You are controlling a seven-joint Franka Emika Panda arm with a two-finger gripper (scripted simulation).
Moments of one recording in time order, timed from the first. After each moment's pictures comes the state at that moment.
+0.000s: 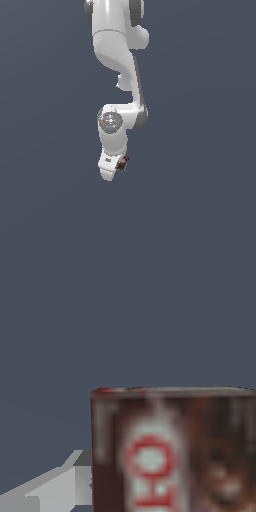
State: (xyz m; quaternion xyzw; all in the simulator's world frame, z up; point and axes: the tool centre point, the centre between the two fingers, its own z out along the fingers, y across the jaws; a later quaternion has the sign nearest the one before) arm 0.054 -0.050 0.039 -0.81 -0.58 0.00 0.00
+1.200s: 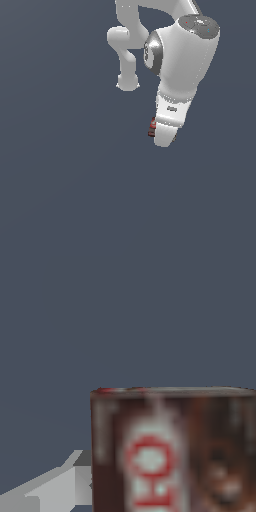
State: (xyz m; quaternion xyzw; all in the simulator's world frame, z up) arm 0.030 0.119 0.258 -0.81 -0.58 0.00 0.00
